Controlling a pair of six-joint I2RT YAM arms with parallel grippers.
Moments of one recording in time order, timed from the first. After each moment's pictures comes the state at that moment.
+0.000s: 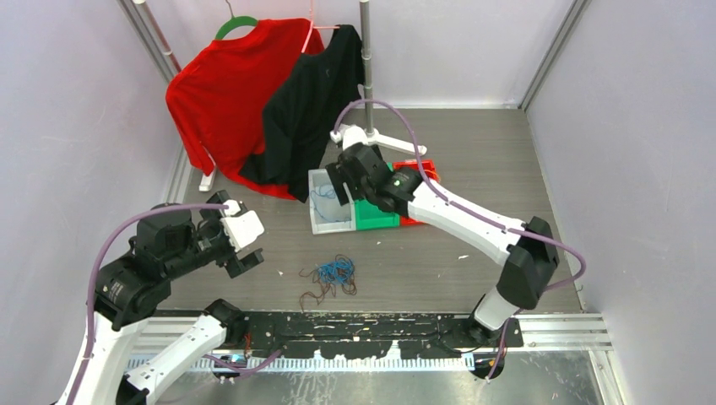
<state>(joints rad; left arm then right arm) -0.51 0.63 1.22 -1.11 0.19 0.62 0.88 1.64 1.50 -0.54 0.41 0.19</state>
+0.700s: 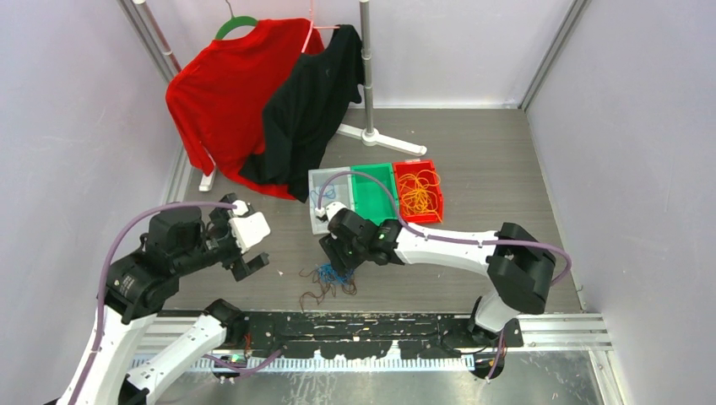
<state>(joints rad) -0.51 0.64 1.16 -1.10 0.24 0.60 1.10 1.58 1.04 -0.39 0.08 0.37</state>
